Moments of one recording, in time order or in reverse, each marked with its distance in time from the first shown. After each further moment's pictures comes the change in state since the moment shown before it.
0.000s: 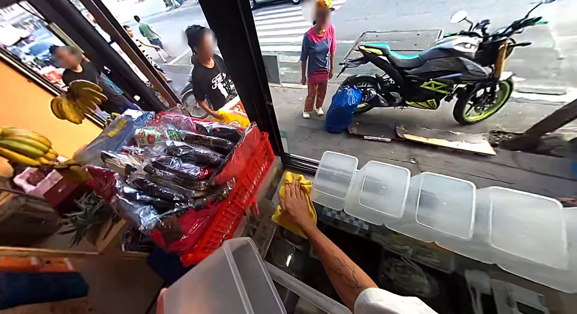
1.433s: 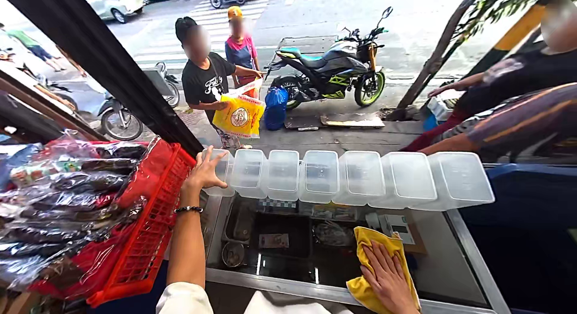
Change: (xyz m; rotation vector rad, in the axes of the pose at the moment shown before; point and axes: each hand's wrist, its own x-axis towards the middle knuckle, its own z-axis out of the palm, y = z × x) left_hand 0.173 0.002 0.377 1.267 -0.922 0.705; right_hand -0.450 0.255 -0.162 -0.138 0.131 0.456
